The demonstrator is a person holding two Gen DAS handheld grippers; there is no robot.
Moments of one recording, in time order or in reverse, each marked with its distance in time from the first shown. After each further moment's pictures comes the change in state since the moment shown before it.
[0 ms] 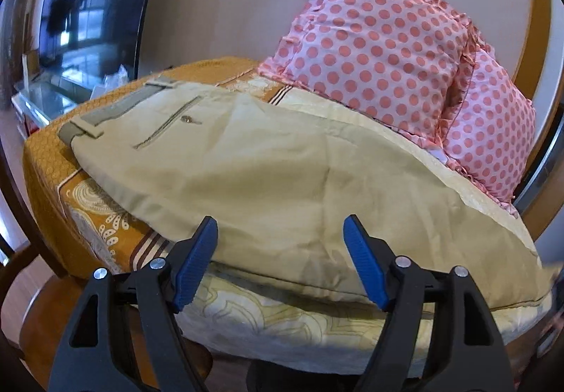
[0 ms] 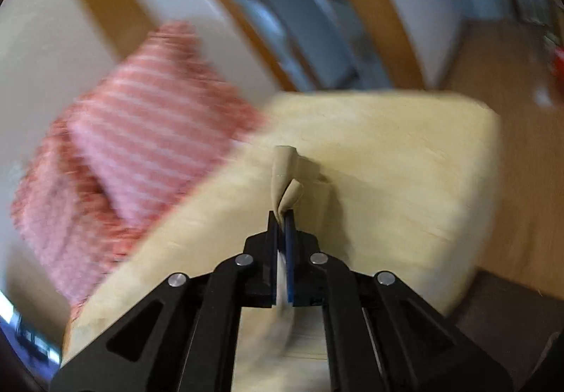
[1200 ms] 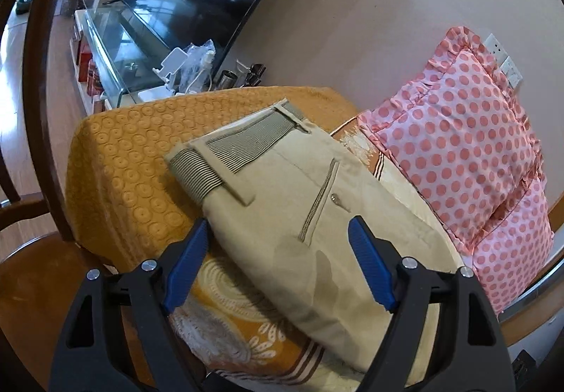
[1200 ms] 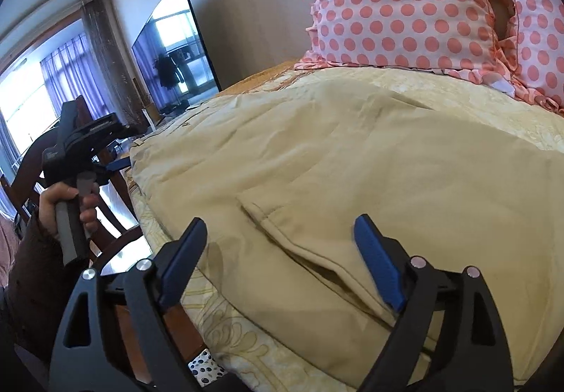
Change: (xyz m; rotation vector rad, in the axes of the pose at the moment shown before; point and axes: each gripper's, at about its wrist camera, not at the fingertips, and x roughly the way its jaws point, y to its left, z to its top) left arm 0.009 0.140 0.047 -0.422 -0.047 0.075; right arm 0.020 0.305 -0.285 -0.829 0.609 0.802
